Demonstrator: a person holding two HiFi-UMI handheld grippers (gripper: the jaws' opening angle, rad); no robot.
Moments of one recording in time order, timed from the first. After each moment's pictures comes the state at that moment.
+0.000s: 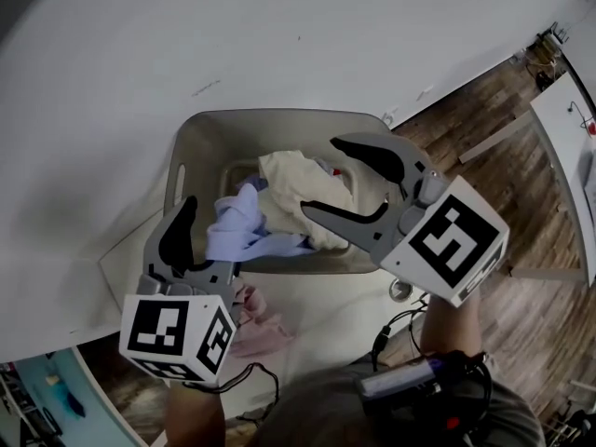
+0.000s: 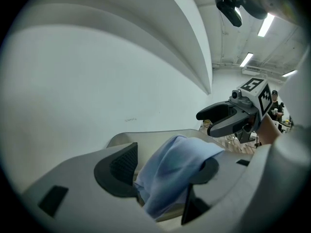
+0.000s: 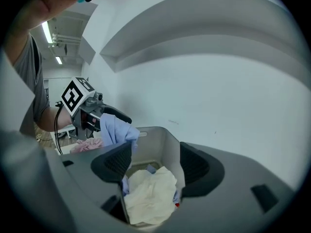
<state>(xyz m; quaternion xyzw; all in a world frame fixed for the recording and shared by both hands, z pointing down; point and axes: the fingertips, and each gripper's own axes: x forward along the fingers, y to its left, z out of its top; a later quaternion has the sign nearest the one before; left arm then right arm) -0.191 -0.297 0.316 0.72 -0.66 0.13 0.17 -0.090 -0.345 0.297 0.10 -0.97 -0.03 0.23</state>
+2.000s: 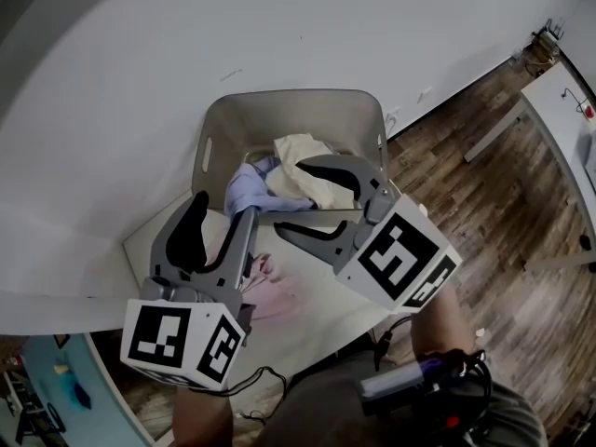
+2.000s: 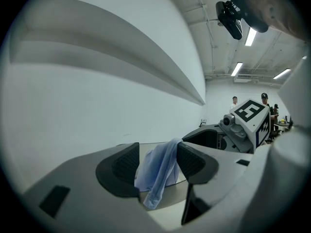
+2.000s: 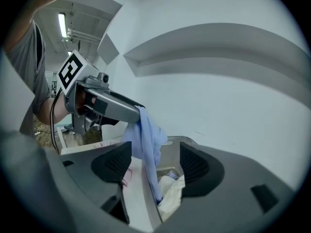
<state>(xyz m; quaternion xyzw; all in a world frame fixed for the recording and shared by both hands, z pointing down) -0.153 -0.194 0.241 0.74 -0.66 0.08 0.11 -0.102 -0.213 0.278 0.08 -0.97 -0.08 0.21</state>
